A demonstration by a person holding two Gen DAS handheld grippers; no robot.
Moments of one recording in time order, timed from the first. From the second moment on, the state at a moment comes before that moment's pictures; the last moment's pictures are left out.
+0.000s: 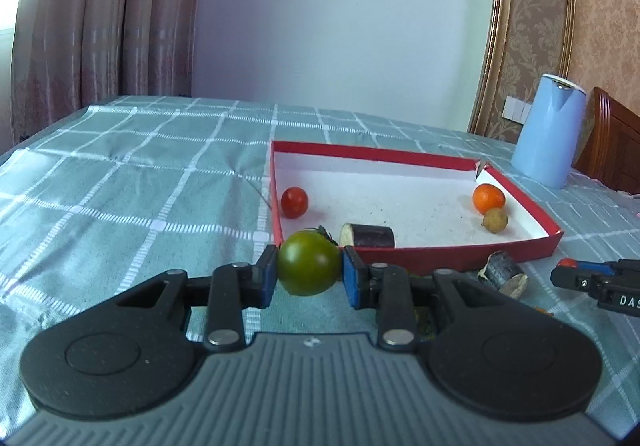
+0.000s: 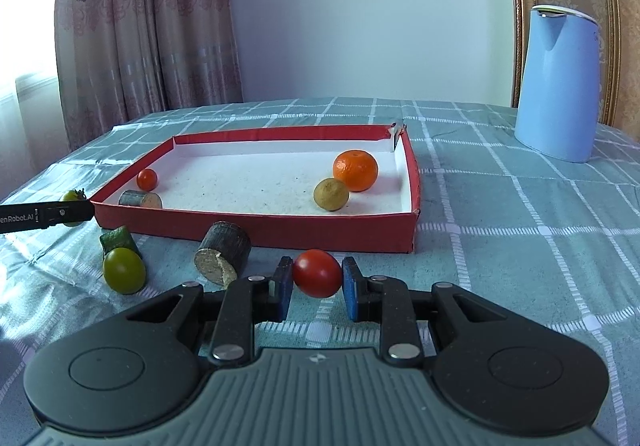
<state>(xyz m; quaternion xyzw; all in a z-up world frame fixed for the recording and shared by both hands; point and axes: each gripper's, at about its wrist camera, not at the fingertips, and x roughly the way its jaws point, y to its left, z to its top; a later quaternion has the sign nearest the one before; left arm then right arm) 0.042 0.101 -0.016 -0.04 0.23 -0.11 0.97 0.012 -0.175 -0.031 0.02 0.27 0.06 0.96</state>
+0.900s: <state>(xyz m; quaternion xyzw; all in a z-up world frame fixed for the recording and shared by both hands) 0.096 0.054 0.010 0.00 0.24 -0.11 0.96 0.082 -0.139 -0.002 -0.05 0.25 0.06 0.97</state>
